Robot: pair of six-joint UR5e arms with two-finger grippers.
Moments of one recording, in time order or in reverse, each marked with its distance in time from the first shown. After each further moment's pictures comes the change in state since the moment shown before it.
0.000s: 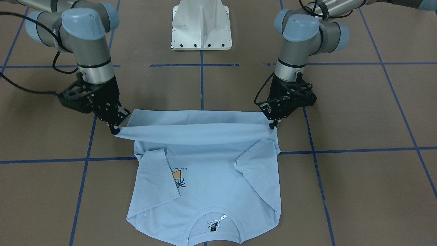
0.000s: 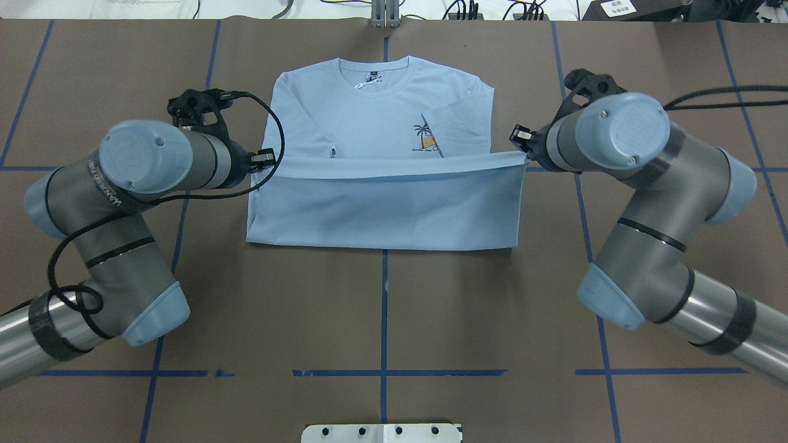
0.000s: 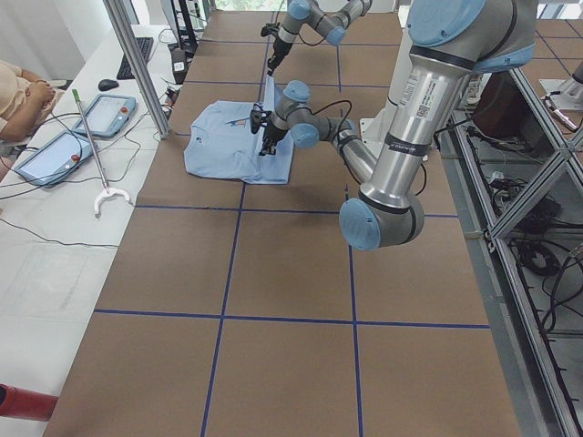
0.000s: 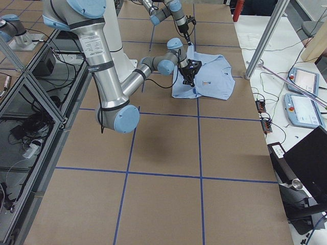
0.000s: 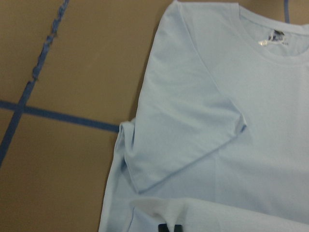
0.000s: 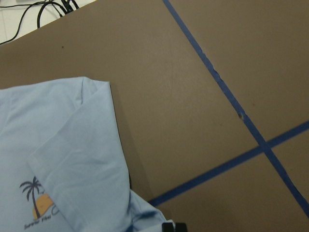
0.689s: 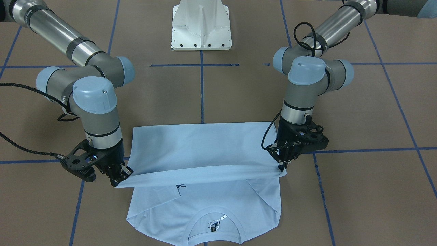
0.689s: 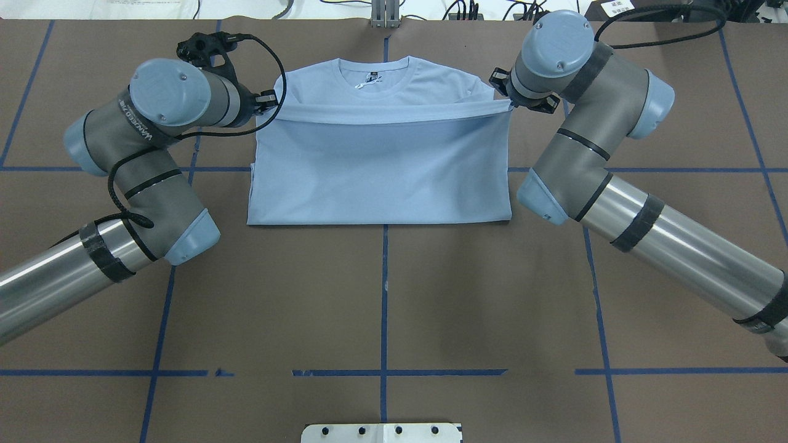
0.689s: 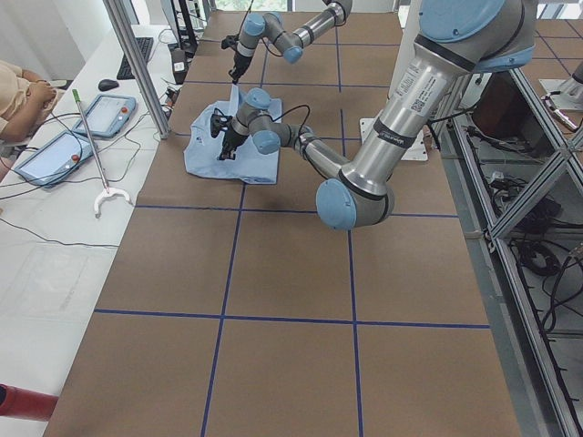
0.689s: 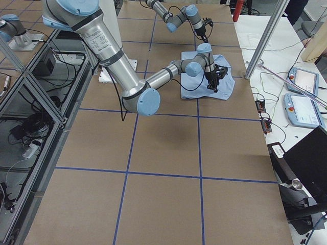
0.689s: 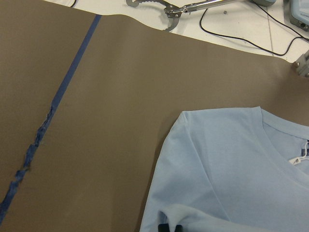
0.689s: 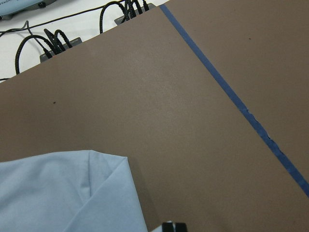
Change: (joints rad) left arm -0.095 -0.172 0.328 -0.170 0.011 0.033; right arm 0.091 0.242 -0.435 0.119 0.037 -0.034
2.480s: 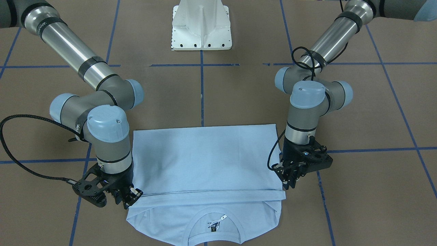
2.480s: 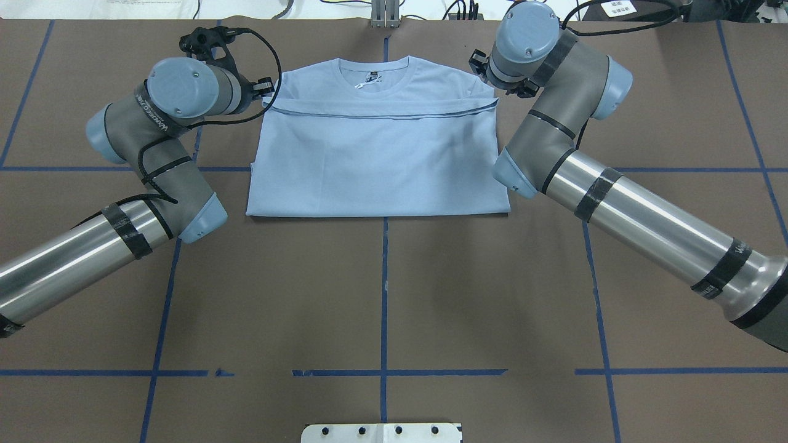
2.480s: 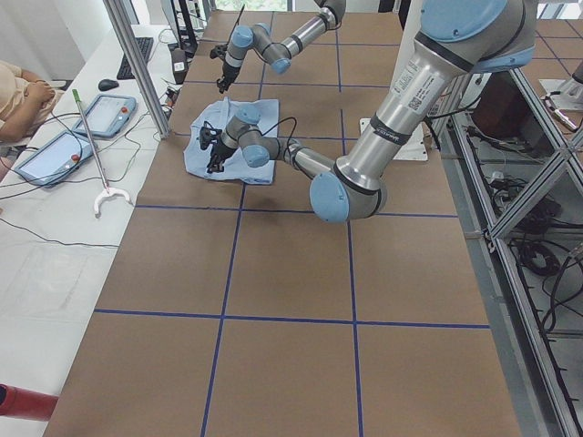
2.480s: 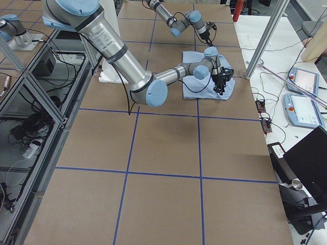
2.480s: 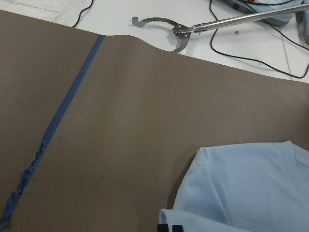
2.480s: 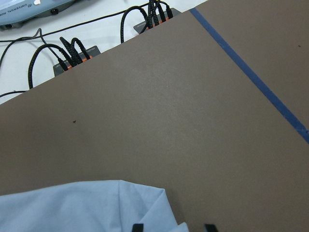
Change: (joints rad) left arm -0.019 -0.024 0.156 -0.118 0.050 -0.001; right arm 0.005 0.101 -0.195 0.137 -0.012 0.005
